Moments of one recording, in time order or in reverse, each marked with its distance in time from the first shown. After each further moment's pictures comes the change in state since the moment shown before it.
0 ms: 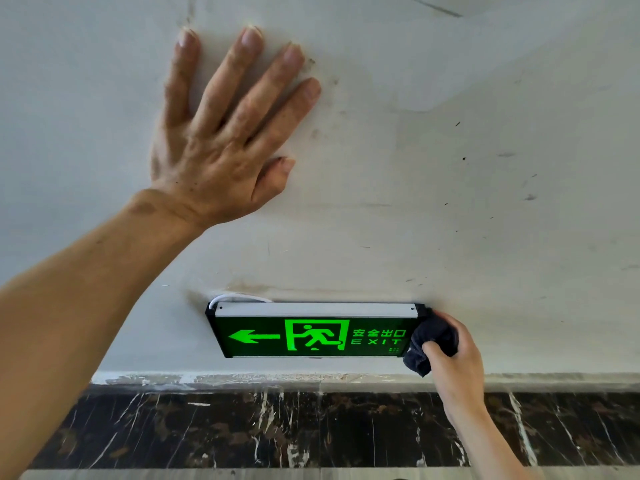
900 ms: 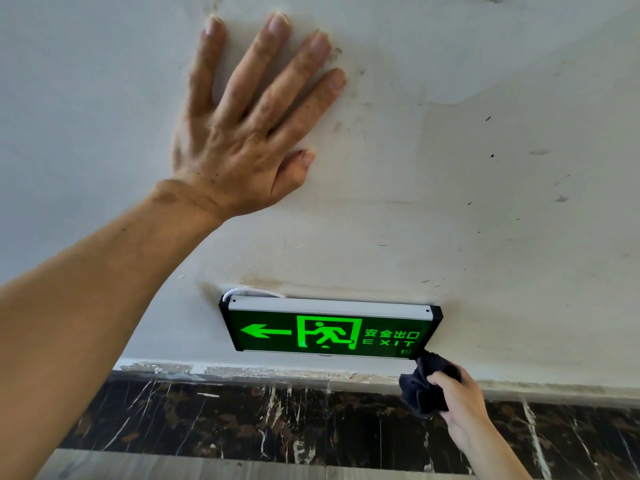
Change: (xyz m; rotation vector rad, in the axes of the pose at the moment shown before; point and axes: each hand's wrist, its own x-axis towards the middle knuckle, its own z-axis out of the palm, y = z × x) left_hand 0.000 -0.001 -0.004 -0.006 -0.055 -0.015; right_hand 0.015 0.069 0.002 0.177 -0.065 0.512
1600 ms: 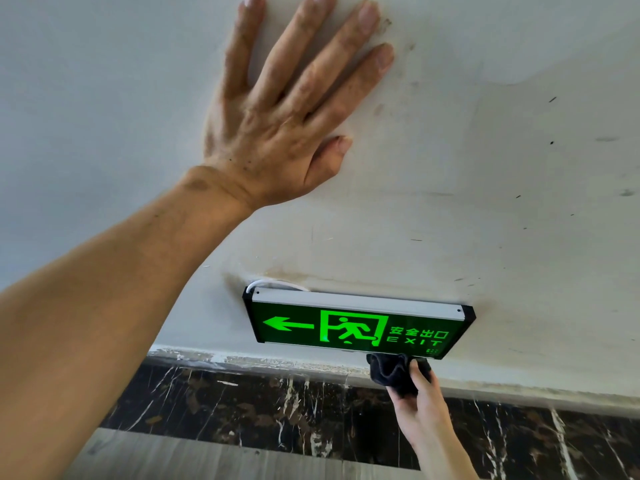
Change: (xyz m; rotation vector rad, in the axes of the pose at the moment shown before) left_hand 0.001 -0.001 0.002 -0.039 0.009 -0.013; right_hand -0.033 0.033 0.081 0.813 -0.152 0.264
